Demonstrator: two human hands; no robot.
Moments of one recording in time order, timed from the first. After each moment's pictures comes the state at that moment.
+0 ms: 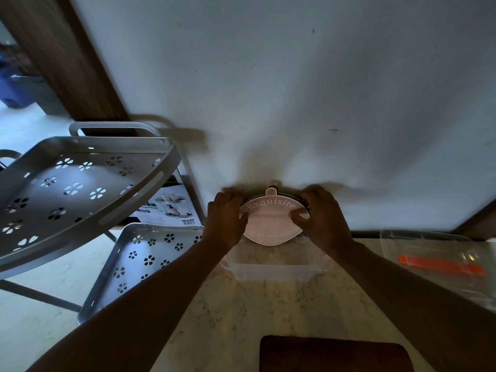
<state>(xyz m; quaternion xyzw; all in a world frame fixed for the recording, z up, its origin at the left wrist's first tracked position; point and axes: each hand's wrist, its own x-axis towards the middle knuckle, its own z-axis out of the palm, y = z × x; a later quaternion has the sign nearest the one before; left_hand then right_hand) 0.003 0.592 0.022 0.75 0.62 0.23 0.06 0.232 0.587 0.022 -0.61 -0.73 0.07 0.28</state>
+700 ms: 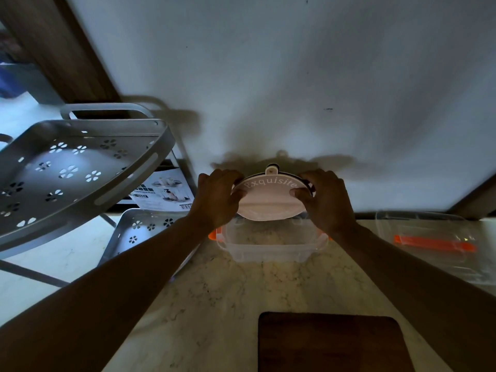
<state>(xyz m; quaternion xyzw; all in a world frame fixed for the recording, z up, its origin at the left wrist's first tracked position) -0.010 0.588 0.050 0.78 0.57 0.26 0.06 0.236 0.571 0.041 -0.61 -0.72 0.06 0.33</state>
